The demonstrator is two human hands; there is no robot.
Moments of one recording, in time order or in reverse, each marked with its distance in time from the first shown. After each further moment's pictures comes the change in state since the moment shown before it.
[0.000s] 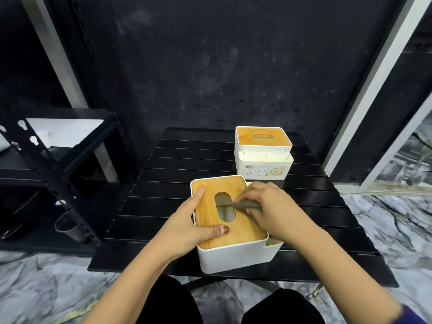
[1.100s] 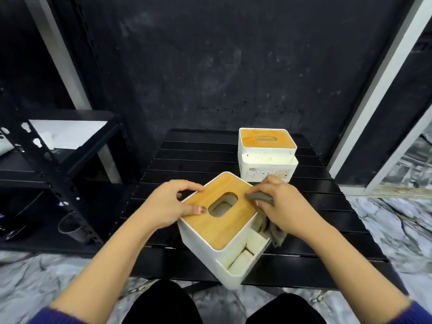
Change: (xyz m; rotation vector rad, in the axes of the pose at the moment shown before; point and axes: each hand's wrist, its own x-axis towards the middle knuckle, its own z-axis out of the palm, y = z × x) left_hand 0.033 0.008 -0.049 0.273 0.086 0.037; right_hand 0.012 0.019 -0.004 0.071 0.041 0.072
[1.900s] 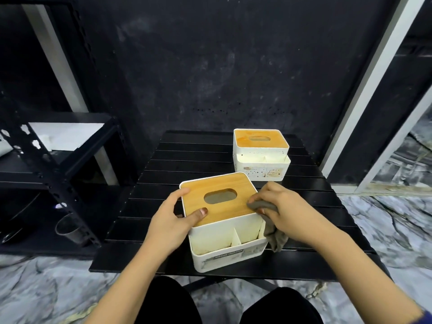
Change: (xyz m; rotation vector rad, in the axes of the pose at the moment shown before) left_hand -0.032 -0.011 0.044 -0.267 0.270 -0.089; right_hand -0.026 0.006 -0.010 0.001 -0.058 -0.085
